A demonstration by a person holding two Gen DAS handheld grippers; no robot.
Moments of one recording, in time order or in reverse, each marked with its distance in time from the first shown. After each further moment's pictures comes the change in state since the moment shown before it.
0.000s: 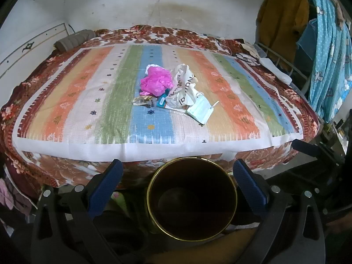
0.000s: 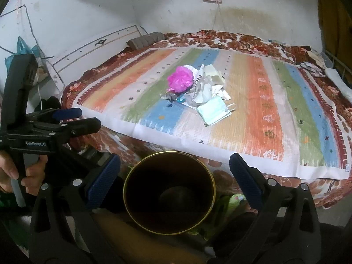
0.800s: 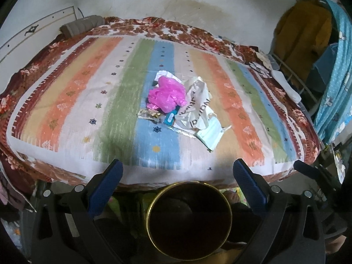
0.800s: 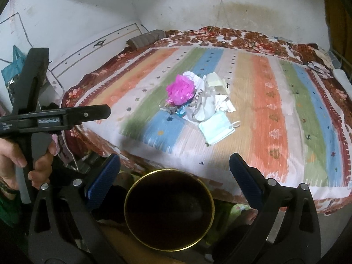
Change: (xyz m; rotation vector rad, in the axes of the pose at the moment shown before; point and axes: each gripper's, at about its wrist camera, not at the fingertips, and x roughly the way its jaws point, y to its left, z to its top) left arm 0.039 0.030 0.078 -0.129 0.058 0.003; right arm 0.033 -0.017 0.070 0.022 0.044 0.038
